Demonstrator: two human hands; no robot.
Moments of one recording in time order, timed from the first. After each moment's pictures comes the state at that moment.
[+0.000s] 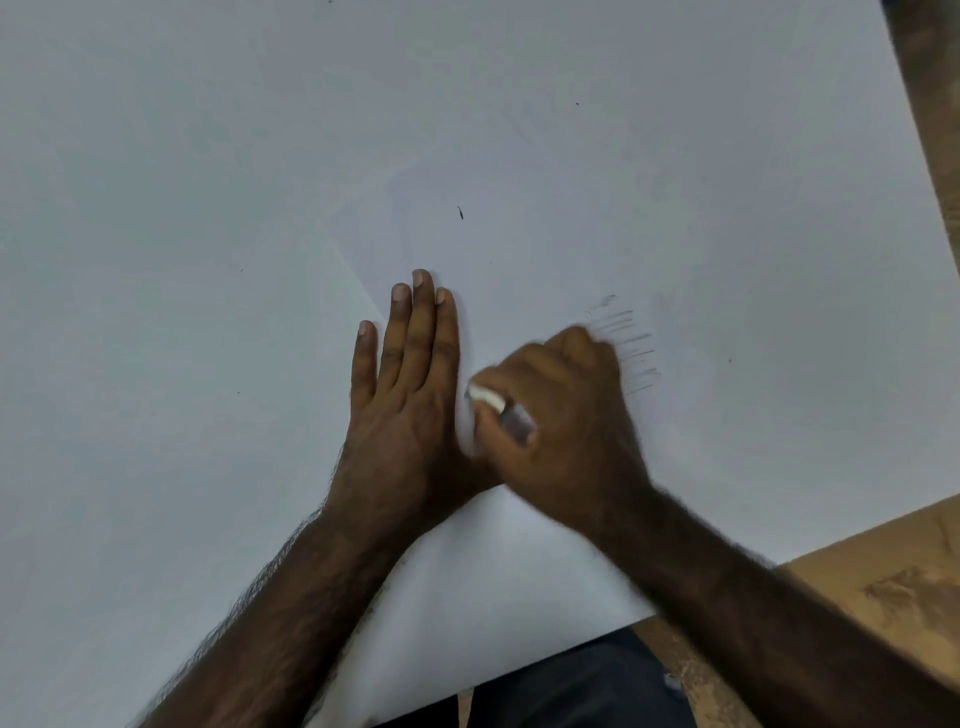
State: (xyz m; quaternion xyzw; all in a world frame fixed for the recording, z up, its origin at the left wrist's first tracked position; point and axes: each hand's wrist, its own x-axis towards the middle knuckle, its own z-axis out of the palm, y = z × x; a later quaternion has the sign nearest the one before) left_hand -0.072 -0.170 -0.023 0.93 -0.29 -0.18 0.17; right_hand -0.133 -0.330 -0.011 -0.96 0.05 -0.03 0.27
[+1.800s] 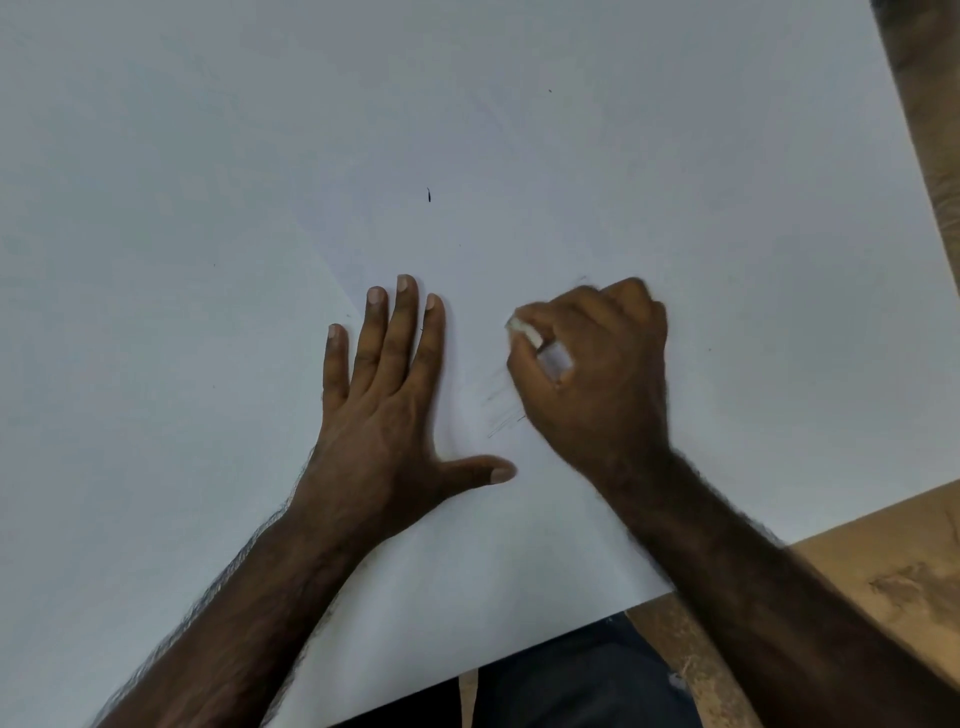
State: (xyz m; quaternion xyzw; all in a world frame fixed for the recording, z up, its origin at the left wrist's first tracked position) left_hand -0.075 -0.167 -0.017 0.91 -0.30 -0.25 0.12; right_hand -0.128 -0.367 -0.014 -0.96 0.14 -0.10 0.22
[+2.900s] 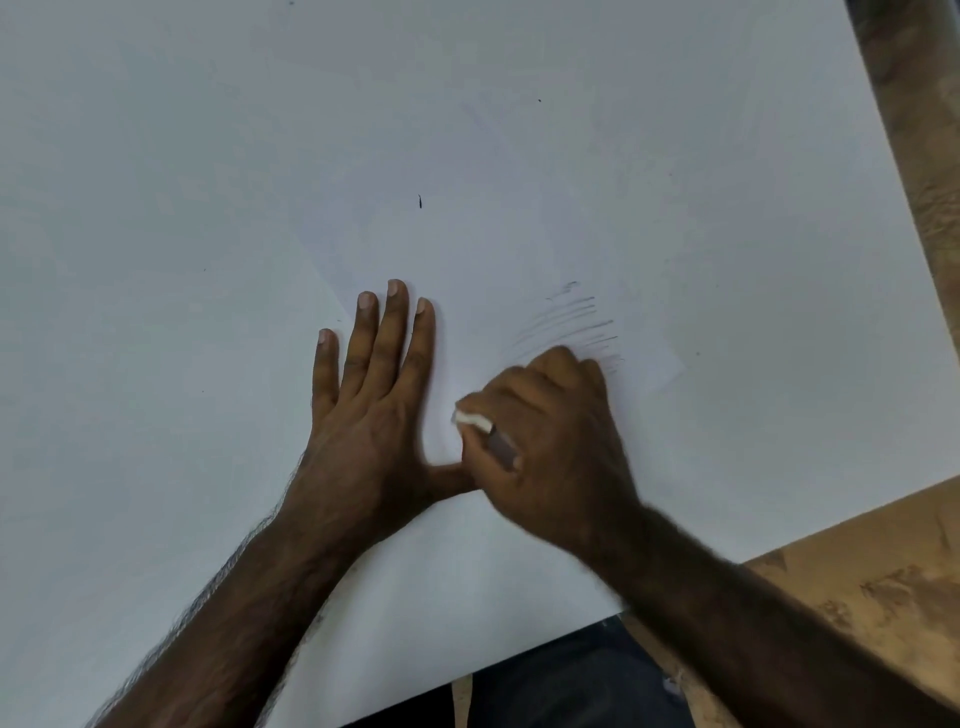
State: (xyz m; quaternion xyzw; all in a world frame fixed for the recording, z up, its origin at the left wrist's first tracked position) left_hand -0.076 -0.166 -0.021 0.91 -0.31 -0.23 0.13; right_hand -0.160 -0.342 -0.010 -0.96 0.02 -0.03 0.27
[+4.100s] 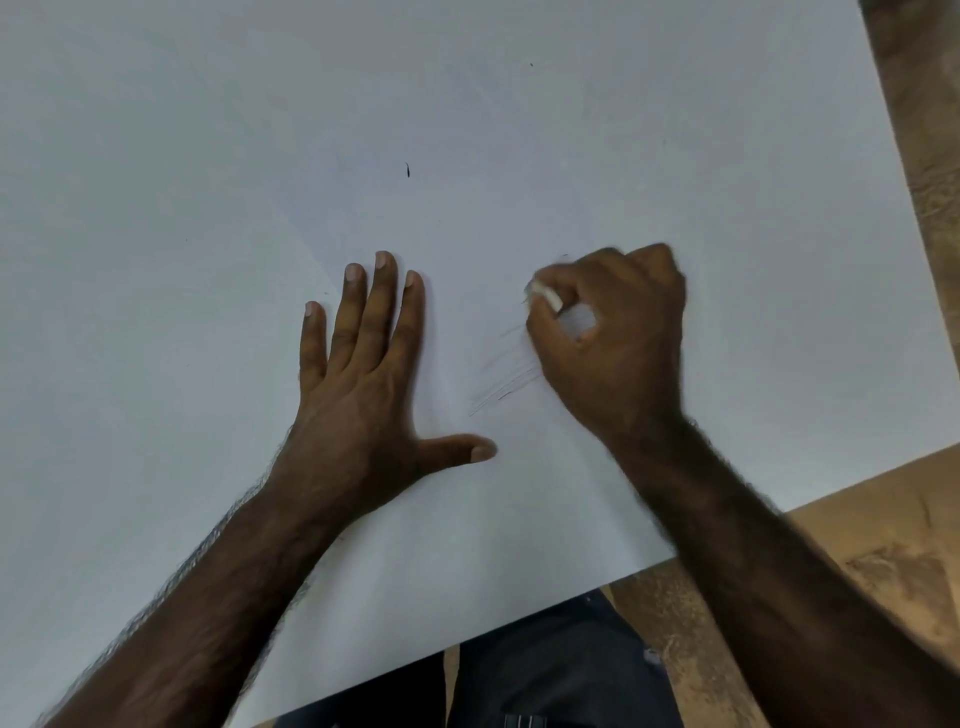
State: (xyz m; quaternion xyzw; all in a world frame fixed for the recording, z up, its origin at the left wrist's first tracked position) left_hand -0.075 -0.168 -0.020 0.92 -0.29 -0.24 0.13; right_hand -0.129 -0.391 -0.005 -0.95 0.18 -0.11 0.24
